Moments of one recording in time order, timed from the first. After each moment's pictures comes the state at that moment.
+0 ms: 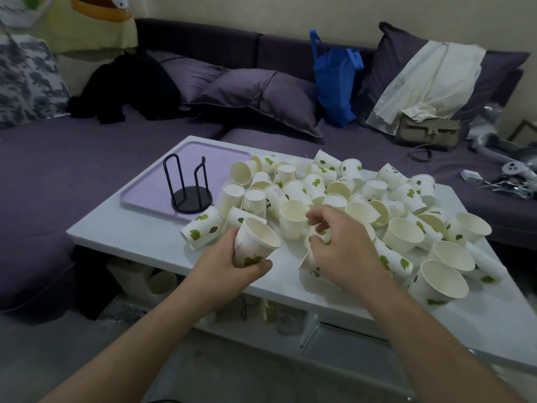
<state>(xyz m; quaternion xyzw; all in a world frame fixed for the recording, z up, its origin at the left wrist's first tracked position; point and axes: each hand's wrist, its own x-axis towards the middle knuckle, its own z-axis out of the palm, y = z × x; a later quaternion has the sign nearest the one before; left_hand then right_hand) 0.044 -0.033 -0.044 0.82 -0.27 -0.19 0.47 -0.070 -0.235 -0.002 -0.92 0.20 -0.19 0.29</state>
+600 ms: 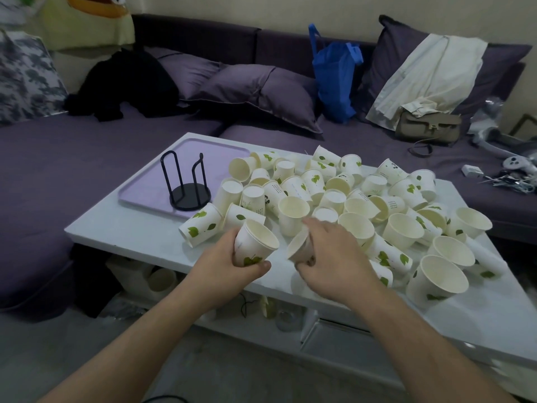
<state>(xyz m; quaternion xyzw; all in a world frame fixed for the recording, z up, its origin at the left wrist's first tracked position) 0.044 -0.036 -0.048 0.83 -0.26 -0.20 0.44 -0.070 -0.227 -0.016 -0.97 0.19 -0.05 0.12</state>
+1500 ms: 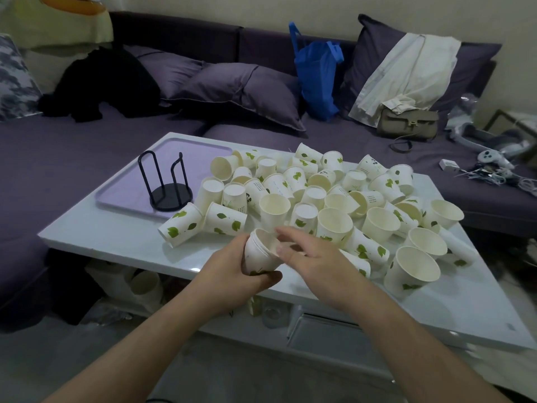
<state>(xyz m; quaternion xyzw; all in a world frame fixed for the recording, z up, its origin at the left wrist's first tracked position) 0.014 -0.064 -0.044 0.82 -0.33 -0.21 0.42 -0.102 -0.225 -0.005 -0.88 0.17 -0.05 0.44</state>
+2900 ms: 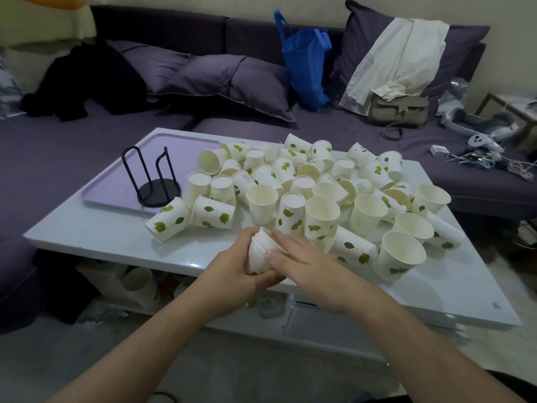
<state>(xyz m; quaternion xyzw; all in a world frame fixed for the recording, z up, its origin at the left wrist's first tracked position) -0.004 -0.077 -0.055 0.77 -0.37 -0.25 0.45 -0.125 -0.223 -0.006 -0.89 0.14 0.04 0.42</state>
